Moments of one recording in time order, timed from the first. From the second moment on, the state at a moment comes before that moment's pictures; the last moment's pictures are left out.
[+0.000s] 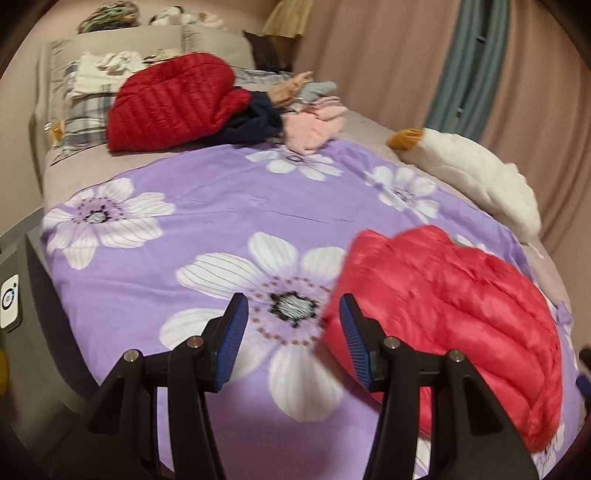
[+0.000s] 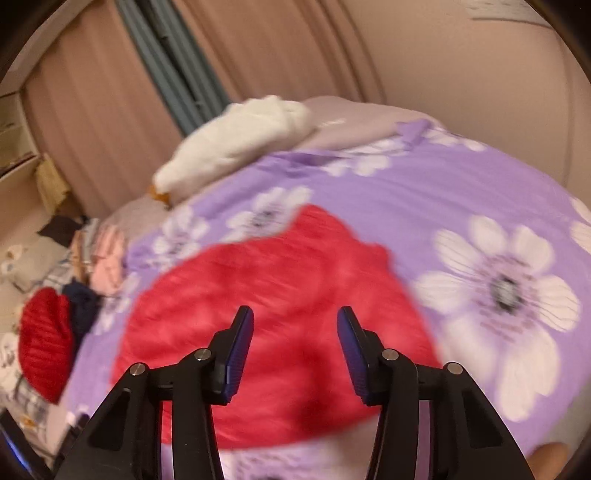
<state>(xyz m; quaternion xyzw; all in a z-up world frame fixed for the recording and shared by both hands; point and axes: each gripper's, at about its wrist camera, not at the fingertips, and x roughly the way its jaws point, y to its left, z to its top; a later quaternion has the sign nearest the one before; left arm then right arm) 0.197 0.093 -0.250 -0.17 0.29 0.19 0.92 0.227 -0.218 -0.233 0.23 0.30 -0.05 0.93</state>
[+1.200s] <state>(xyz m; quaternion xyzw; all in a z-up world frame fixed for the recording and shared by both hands) 0.232 0.150 -0.258 -0.22 0.31 0.25 0.89 0.351 -0.118 -0.325 0.05 0.33 -0.11 0.94</state>
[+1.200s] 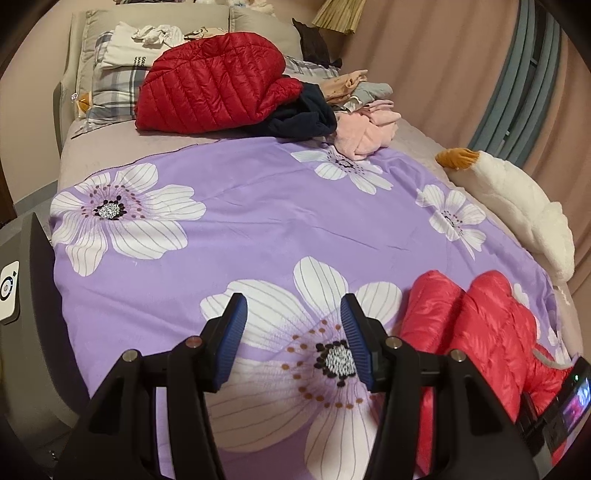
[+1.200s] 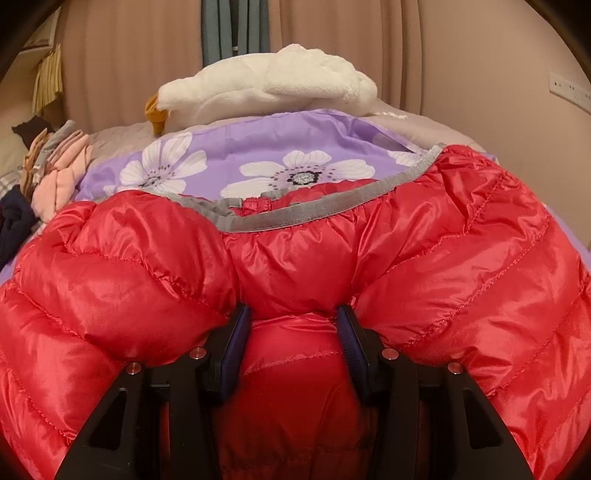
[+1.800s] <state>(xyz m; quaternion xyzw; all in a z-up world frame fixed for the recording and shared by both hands) 0.246 0.096 -0.290 -0.32 0.37 0.05 0.87 0.233 -0.182 -0.257 0.04 0.28 -0.17 0.94</state>
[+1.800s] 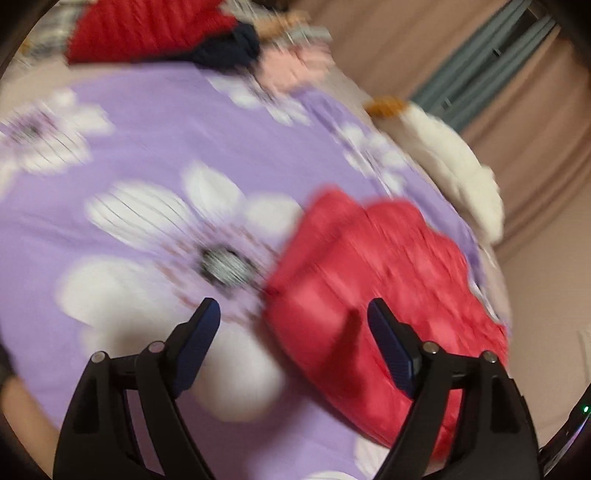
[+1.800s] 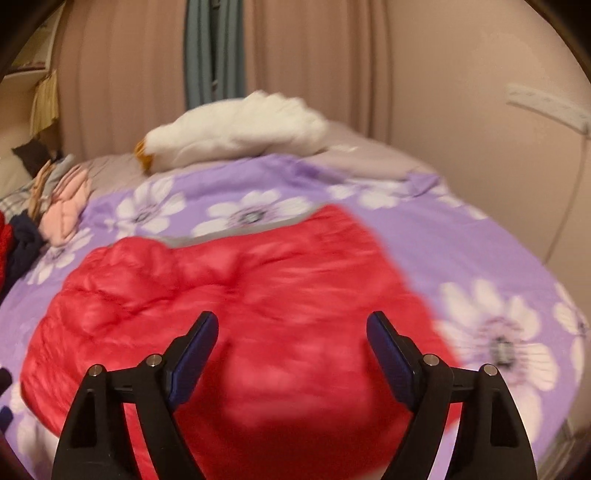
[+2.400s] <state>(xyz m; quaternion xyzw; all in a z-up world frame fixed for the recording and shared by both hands) 0.303 -0.002 -0.276 -0.18 0.35 0.06 0.92 0.187 -0.280 -0.292 0.15 0.34 -0.25 0.90</state>
